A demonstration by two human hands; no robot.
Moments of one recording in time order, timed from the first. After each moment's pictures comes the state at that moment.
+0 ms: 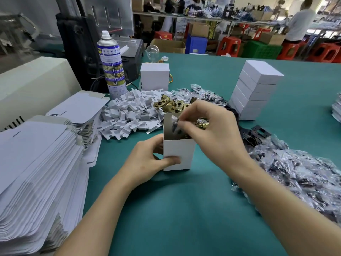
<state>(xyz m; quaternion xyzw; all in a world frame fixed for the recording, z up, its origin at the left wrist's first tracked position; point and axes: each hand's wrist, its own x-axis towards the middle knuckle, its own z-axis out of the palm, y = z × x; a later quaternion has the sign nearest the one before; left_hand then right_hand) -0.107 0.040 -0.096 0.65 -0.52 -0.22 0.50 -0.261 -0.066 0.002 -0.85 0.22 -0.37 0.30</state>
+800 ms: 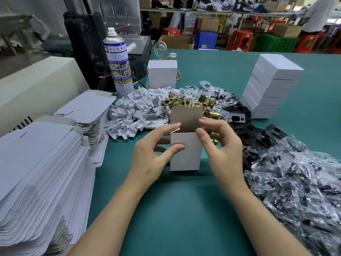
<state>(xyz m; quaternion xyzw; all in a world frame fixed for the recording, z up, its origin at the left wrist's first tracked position) -0.114 0.036 -0.098 0.64 -0.49 -0.07 0.59 -0.258 -0.078 -0.082 -0.72 0.23 -0.49 0.44</state>
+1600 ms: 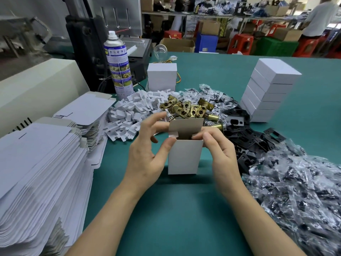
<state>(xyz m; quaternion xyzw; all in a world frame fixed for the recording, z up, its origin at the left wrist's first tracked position) -0.120 0.038 -0.086 0.63 -0.50 0.03 0.59 -0.261 -0.079 -0.078 -0.69 0.19 -0.43 0.56</state>
